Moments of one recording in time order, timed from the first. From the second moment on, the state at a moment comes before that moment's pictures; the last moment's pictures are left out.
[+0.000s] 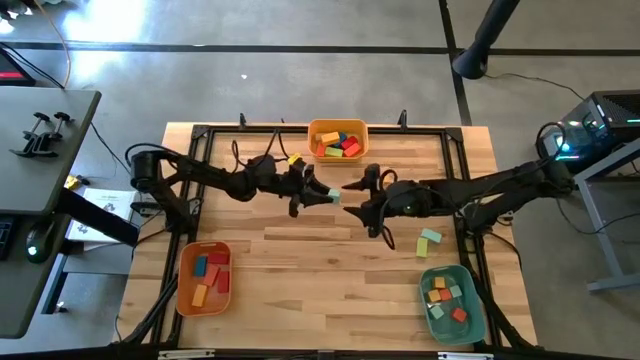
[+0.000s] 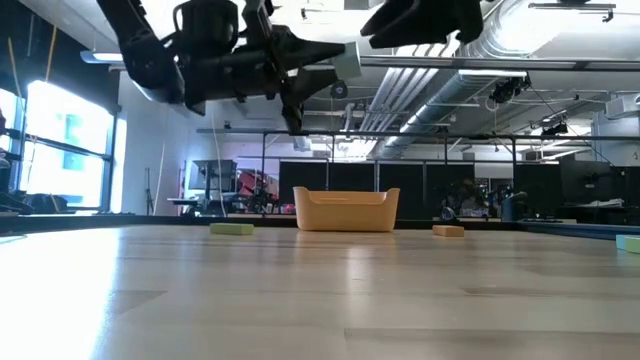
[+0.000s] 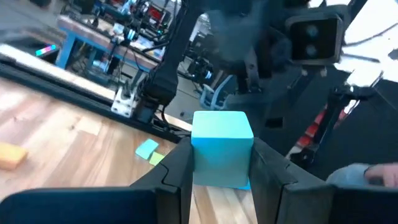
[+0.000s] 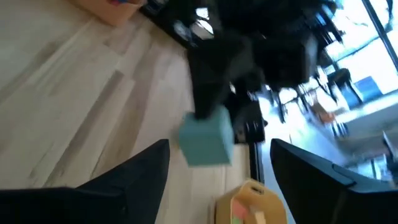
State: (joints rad) left arm 0.22 1.69 0.70 1.07 0.43 -0.52; right arm 0.16 1.29 0.97 -0.11 0.38 -0.64
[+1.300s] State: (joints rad) left arm 0.21 1.70 0.70 1.09 0.42 -0.43; right arm 0.50 1.31 1.25 -1.05 0.05 0.82
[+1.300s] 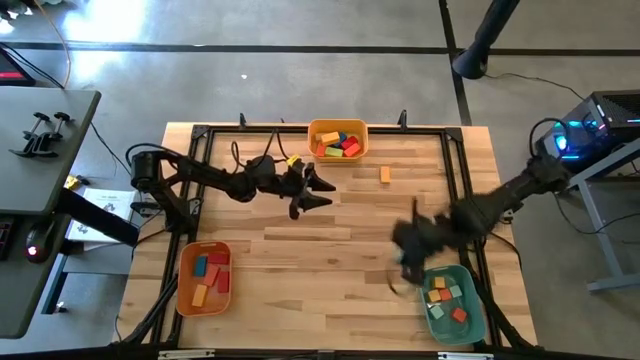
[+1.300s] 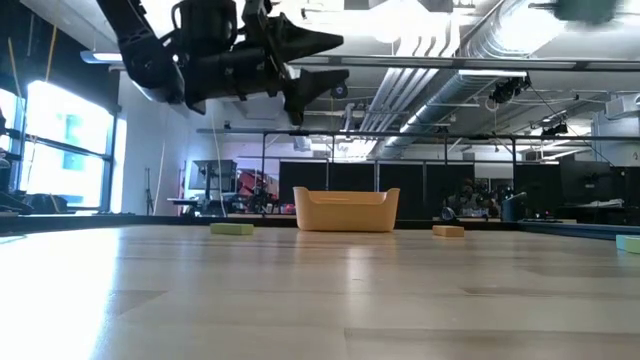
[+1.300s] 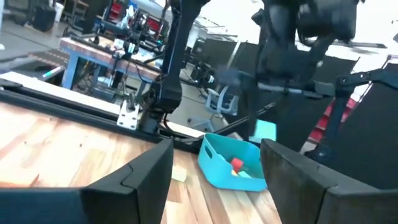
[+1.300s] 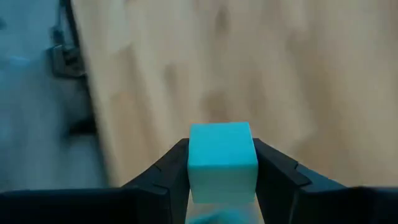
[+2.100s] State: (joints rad) left arm 0.12 1.70 0.70 1.09 0.32 -0.34; right arm 1.04 1.35 0.85 -0.77 -0.25 2.06
